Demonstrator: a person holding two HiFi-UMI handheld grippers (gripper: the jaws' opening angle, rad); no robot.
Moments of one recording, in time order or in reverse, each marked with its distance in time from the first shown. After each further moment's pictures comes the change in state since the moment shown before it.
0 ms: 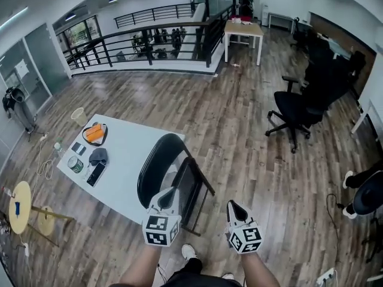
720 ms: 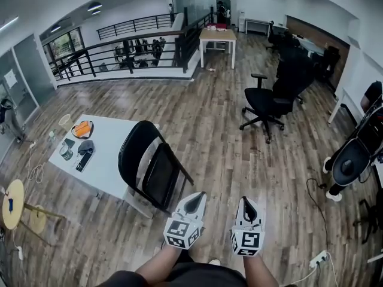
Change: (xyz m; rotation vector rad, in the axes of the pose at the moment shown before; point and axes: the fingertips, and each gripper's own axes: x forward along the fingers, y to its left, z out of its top) left arm -0.120 -0.280 -0.038 -0.101 -0.226 -0.359; right arm -0.283 -0.029 0.040 -0.268 -0.140 -0.388
